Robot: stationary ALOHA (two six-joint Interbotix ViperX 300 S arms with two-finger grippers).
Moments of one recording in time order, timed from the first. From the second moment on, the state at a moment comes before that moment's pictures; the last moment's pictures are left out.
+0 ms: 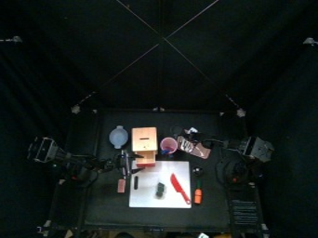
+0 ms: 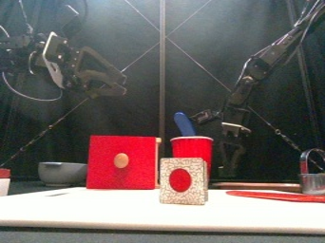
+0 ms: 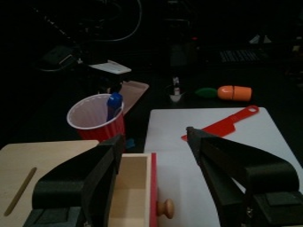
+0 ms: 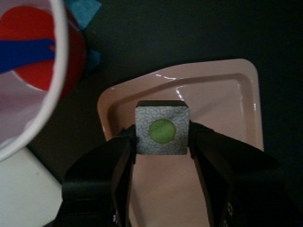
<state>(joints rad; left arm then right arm) -0.12 -0.28 1.11 -0.44 -0.77 0.42 -0.50 -0.01 0.67 -0.15 0.56 0.13</state>
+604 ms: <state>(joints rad) -0.12 -0.28 1.10 -0.44 -0.77 0.42 -0.19 -0.32 0.74 -0.01 0.59 0.29</state>
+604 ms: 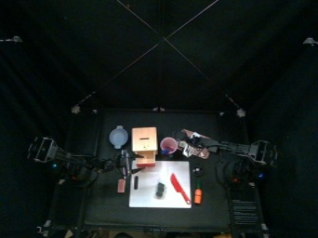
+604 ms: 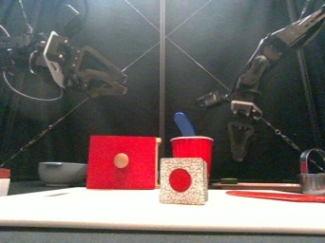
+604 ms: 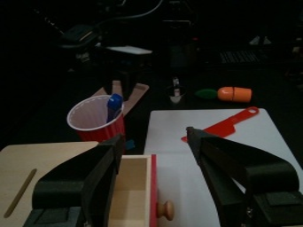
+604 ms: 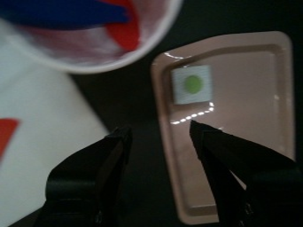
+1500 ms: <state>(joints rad) -0.12 -0.28 1.10 -0.44 -0.77 0.42 0.15 0.09 0.41 -0.01 0.51 0.38</state>
